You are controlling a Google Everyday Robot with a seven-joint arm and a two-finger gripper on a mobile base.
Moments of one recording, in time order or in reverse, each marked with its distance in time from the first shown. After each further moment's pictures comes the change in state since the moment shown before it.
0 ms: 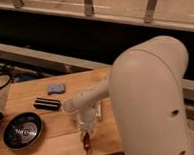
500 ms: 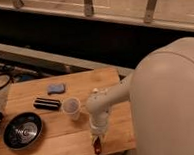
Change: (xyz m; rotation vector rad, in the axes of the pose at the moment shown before) arm 0.022 -0.029 0.000 0.004 -0.004 -0.022
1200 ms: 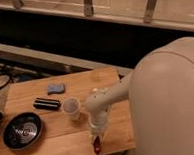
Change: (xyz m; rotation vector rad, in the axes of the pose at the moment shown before) arm -0.004 0.001 -0.003 0.003 -0.001 -0.017
